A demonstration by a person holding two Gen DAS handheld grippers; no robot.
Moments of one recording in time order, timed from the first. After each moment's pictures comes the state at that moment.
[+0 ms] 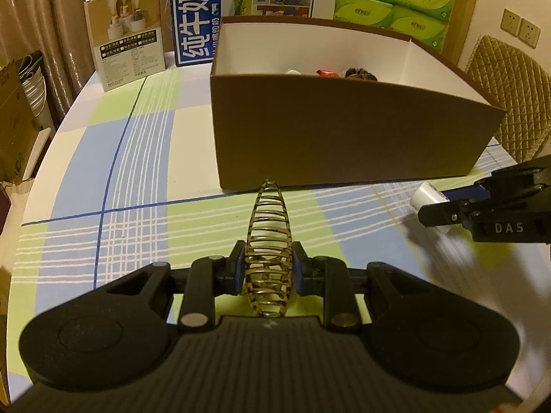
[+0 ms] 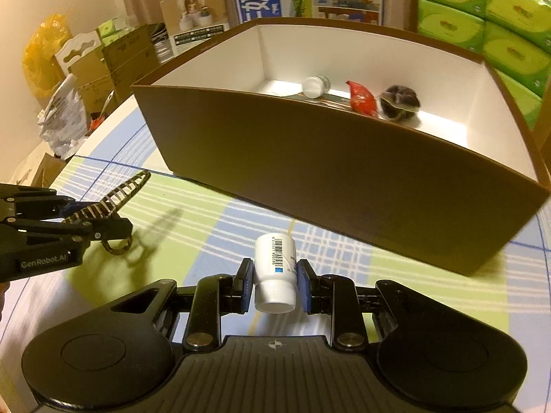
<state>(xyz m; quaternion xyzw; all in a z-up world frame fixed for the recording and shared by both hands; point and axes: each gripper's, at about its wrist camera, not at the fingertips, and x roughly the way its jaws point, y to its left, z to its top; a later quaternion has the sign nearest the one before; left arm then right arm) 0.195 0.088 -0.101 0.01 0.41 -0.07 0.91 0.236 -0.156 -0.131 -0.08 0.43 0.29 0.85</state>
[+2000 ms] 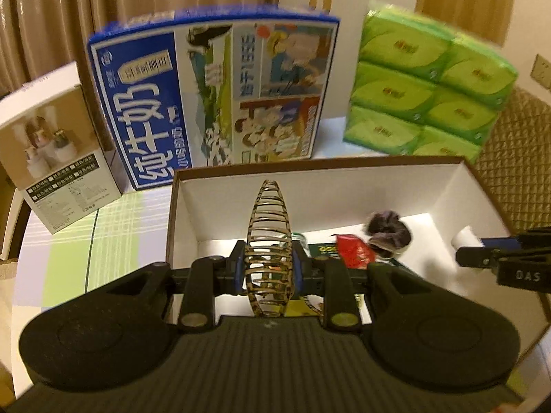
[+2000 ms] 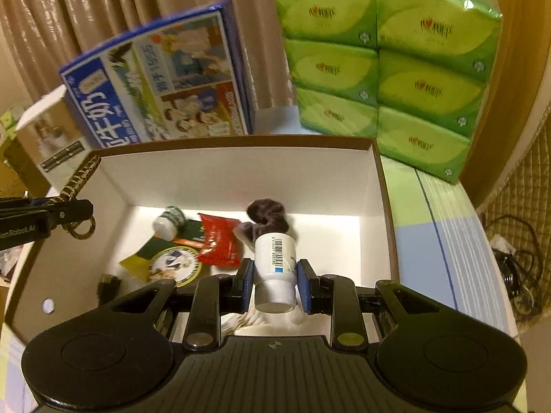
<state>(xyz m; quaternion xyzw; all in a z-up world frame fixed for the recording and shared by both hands) 0.446 0.060 -0.043 0.02 0.41 -0.08 0.91 0.431 -0.193 -0.068 0.00 0.44 0.15 0.89</state>
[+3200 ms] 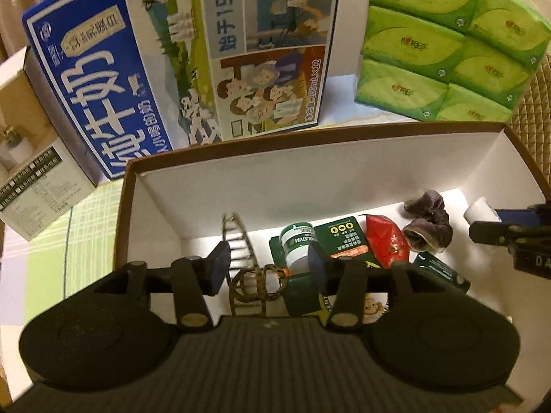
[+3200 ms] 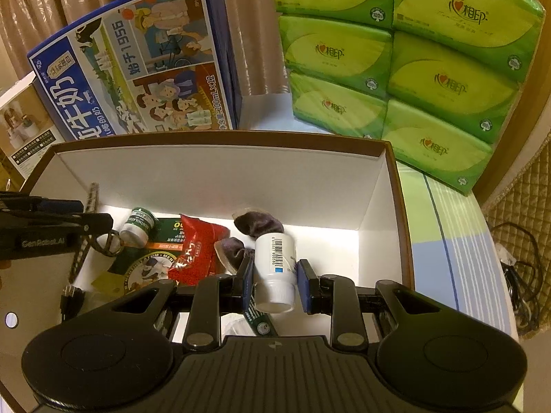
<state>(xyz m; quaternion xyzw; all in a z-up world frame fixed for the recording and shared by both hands) 0.496 0.037 -0.082 0.05 0.45 -0.08 0.89 0.473 -0.185 -0.096 -0.03 0.46 0.14 0.88</state>
